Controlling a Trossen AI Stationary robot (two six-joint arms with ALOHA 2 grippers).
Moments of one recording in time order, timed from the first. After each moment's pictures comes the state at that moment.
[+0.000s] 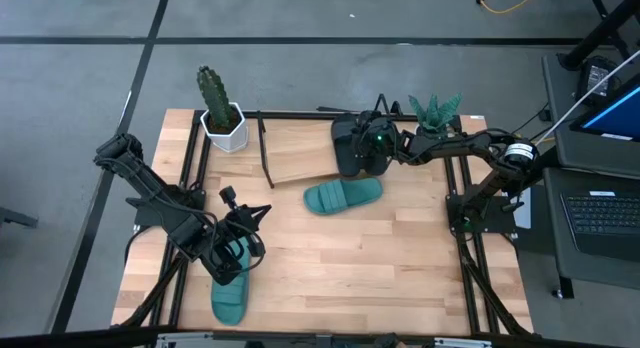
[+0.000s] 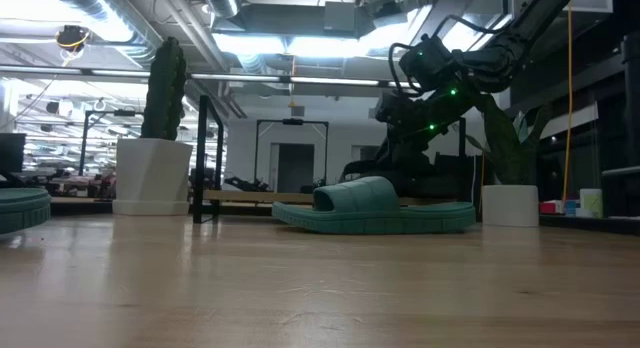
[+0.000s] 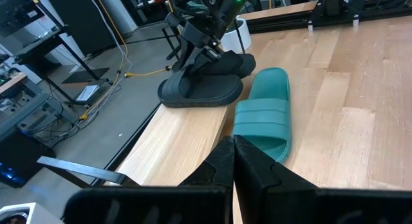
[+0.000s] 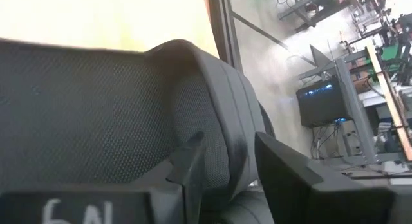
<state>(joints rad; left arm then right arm) -0.72 1.35 1.08 -0.90 -1.21 -0.80 -0.46 1.63 0.77 0.32 0.26 -0.77</state>
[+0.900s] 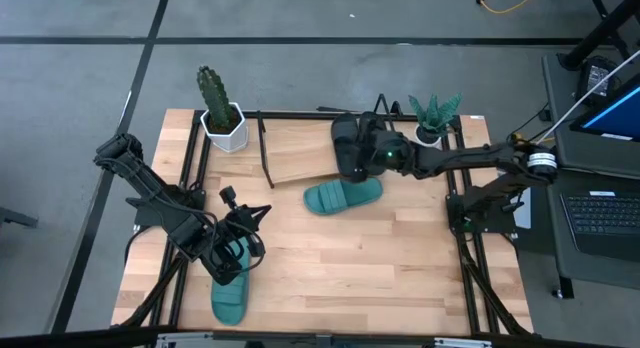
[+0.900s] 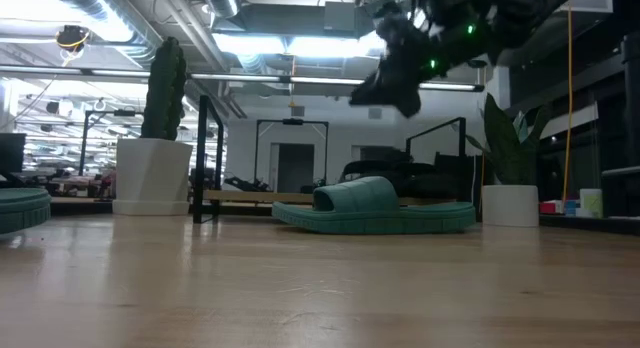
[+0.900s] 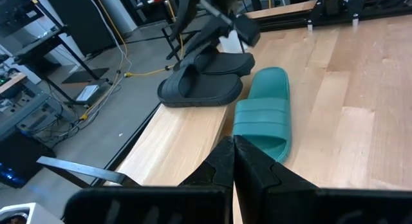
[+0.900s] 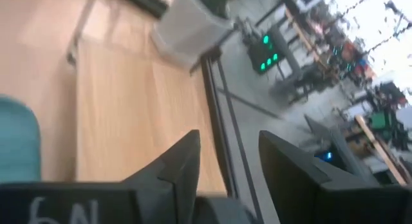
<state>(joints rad) -0.72 1.35 1.08 -0.91 -1.21 -0.80 -0.23 1.44 0.80 0.34 0.26 -0.68</state>
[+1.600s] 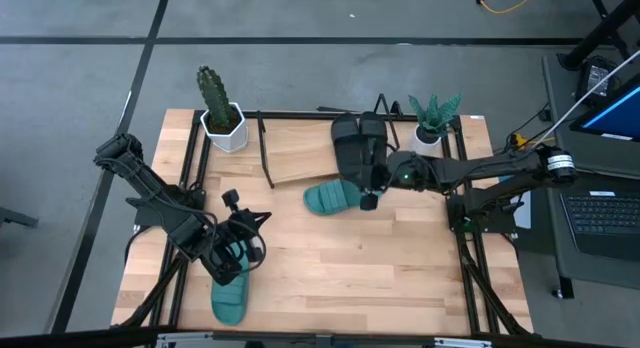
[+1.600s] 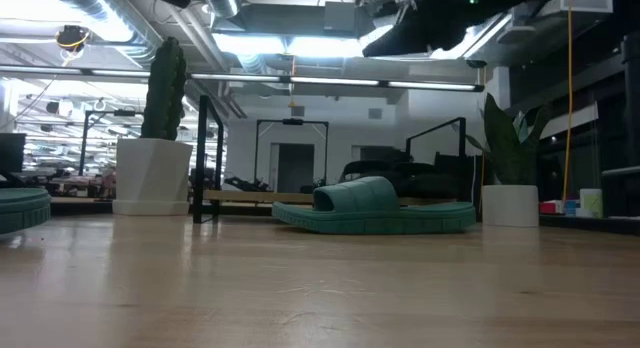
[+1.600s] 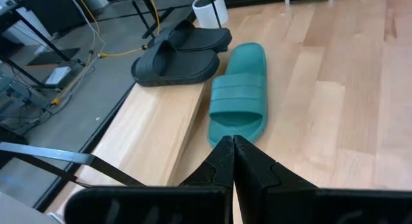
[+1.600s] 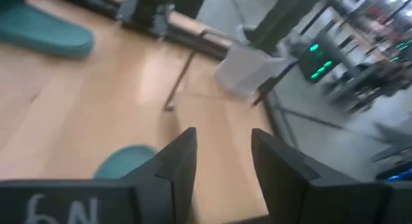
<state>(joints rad) -0.72 1.35 1.08 -0.90 -1.07 -0.81 0.00 1.28 0.84 0.08 0.26 -0.39</state>
